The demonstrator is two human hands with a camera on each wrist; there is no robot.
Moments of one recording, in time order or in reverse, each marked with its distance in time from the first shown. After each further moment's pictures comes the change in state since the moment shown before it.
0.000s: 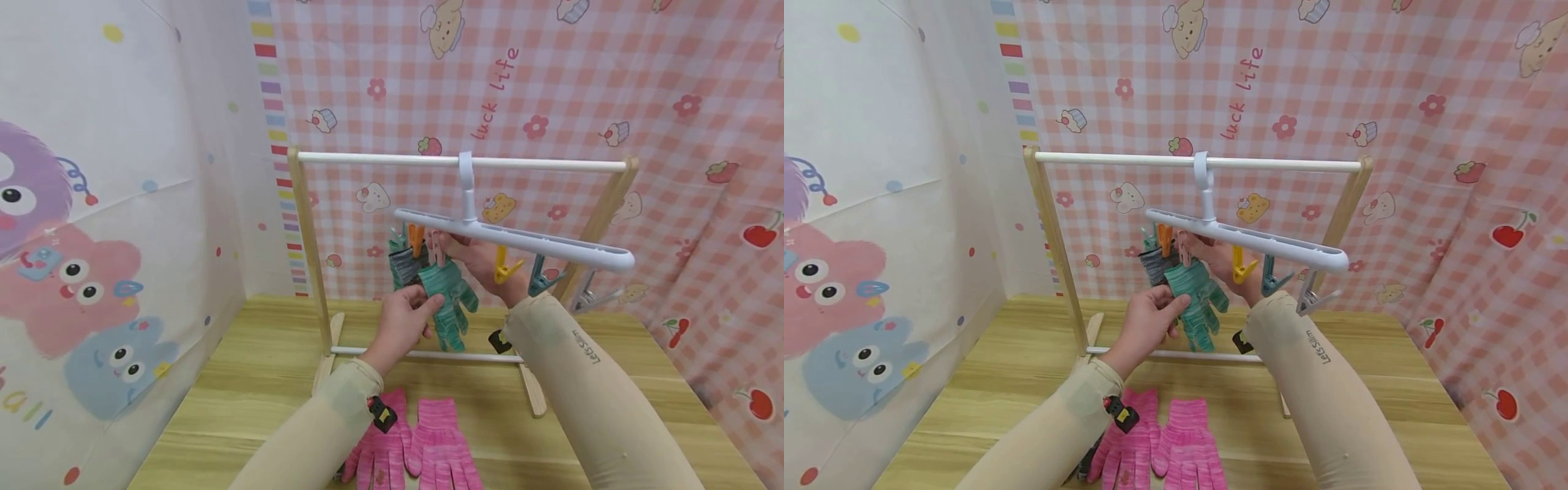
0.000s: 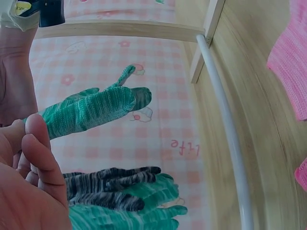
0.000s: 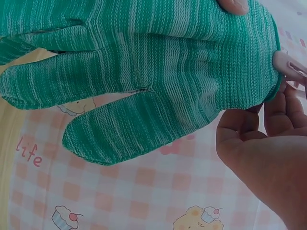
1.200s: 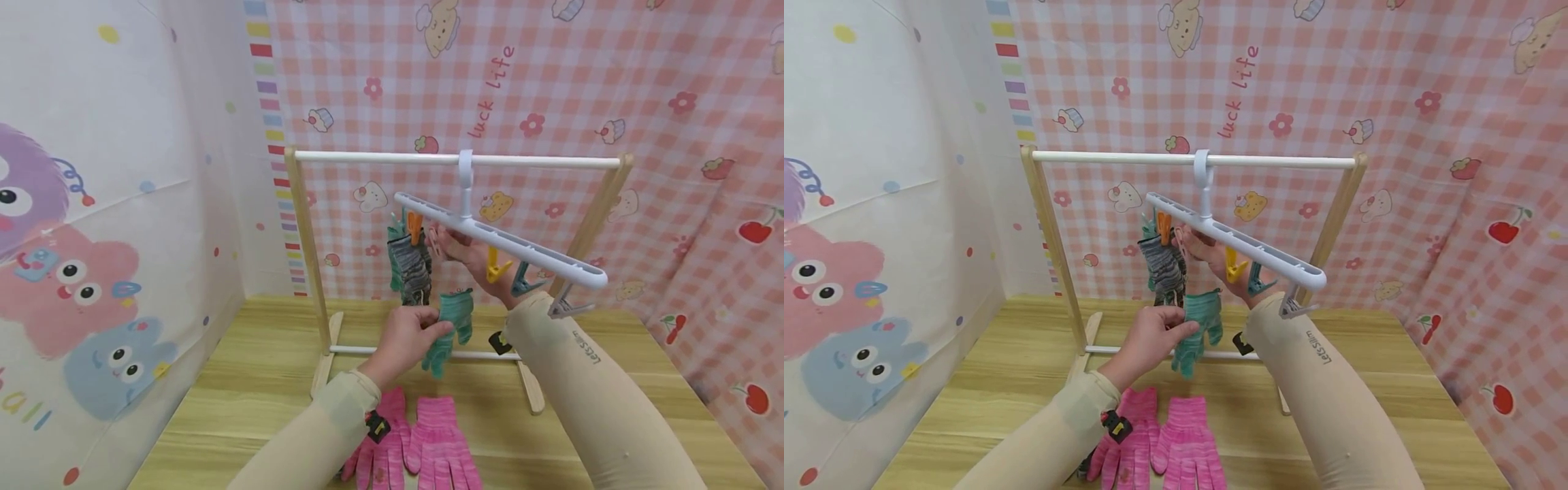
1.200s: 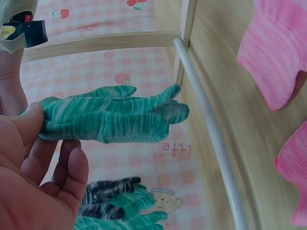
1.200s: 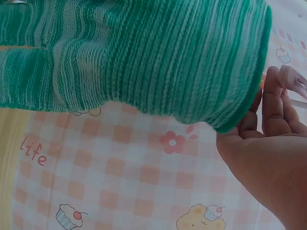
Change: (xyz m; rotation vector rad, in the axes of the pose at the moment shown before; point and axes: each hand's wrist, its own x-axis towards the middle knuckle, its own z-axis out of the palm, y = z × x) left_hand -0.018 -0.011 0.007 0.334 -0.111 0.121; right_hand -0.006 -0.006 0.003 0.039 0.018 -0.090
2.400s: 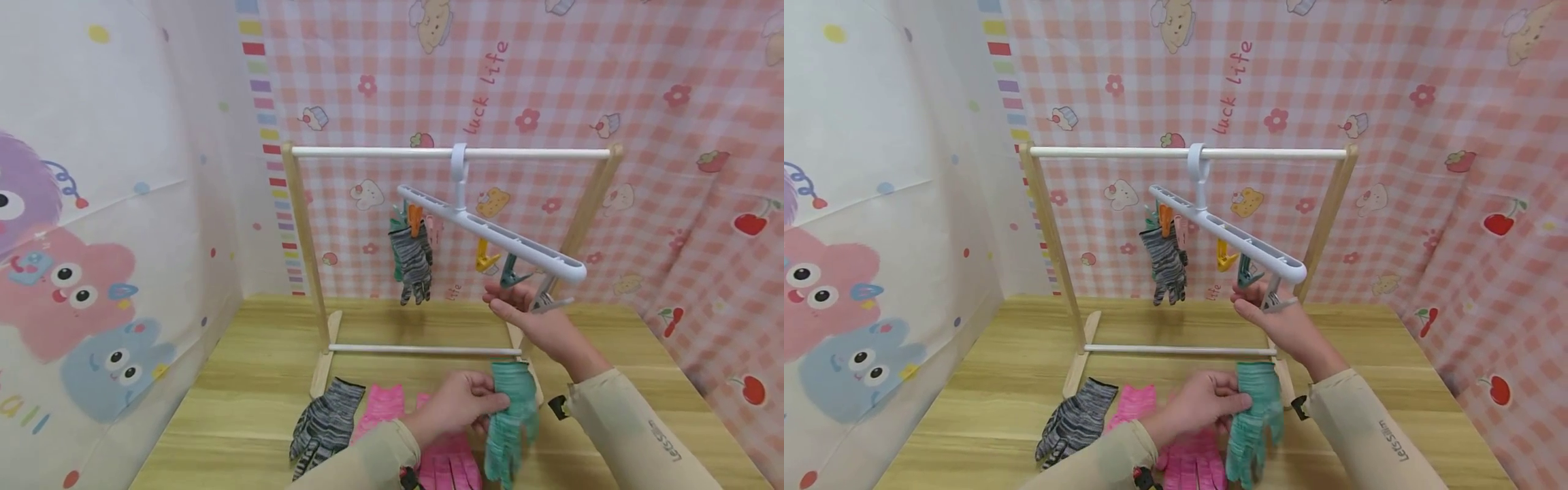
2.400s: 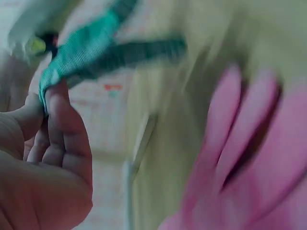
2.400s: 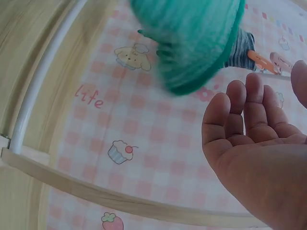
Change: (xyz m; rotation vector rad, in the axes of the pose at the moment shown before) left_hand -0.056 0.005 0.092 -0.528 -0.411 -0.289; right_hand -0.119 0.054 -0.048 -0.093 -0.011 0.265
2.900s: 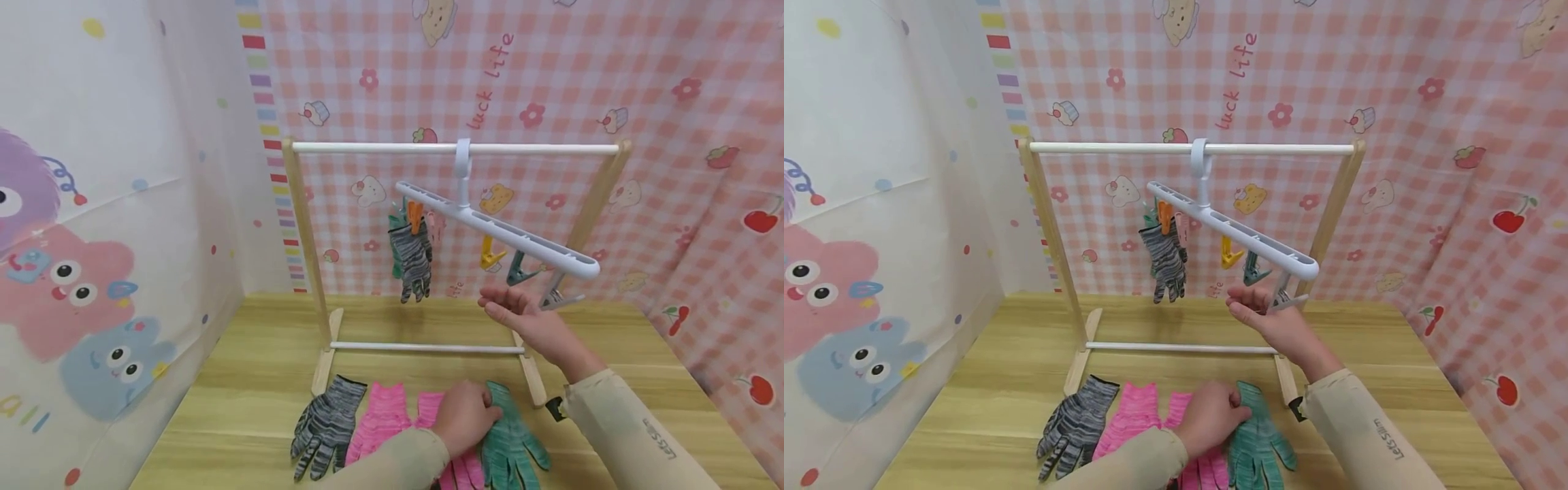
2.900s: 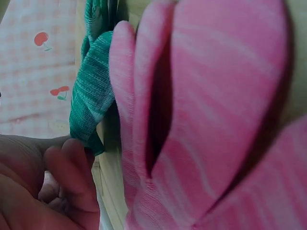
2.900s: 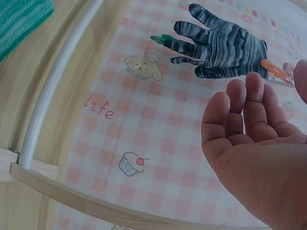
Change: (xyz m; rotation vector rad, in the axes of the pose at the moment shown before) left_hand 0.017 -0.043 0.023 0.705 0.296 0.104; right_hand 0.002 0.008 0.009 -0.060 -0.056 0.099
